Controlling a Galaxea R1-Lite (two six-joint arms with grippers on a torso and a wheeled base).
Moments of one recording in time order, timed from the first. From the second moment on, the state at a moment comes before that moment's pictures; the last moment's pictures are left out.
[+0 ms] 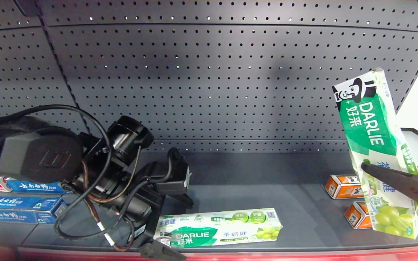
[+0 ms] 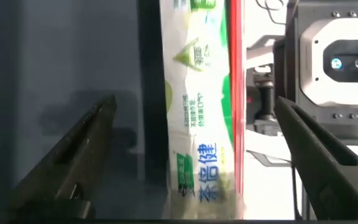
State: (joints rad) left arm -0.46 1.77 -1.16 0.52 -0.66 0.91; right arm 0.50 1.02 -0.56 -0.35 0.06 0.01
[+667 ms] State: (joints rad) left arm -0.44 1.58 -1.15 0.47 -0.55 0.89; right arm 0.50 1.01 -0.55 -0.35 0.06 0.02
